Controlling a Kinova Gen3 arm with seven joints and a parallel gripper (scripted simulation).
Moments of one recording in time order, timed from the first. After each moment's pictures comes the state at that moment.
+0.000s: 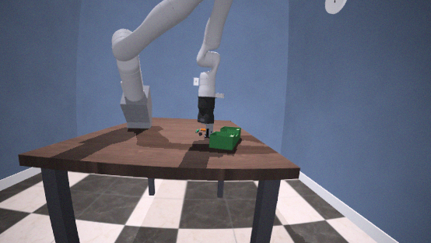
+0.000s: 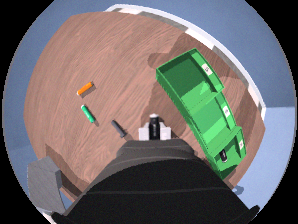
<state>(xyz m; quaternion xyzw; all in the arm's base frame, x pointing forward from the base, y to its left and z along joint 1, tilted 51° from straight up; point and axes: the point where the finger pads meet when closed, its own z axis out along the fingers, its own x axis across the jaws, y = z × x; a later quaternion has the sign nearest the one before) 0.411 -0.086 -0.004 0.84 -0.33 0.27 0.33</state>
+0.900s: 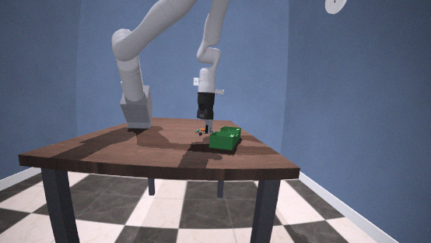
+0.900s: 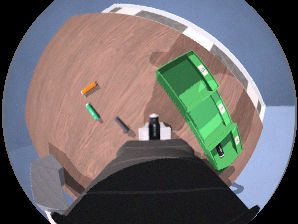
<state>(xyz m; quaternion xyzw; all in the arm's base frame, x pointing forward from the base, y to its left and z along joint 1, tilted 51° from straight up) 0.402 -0.075 0.008 0.84 -0.34 0.27 0.33</state>
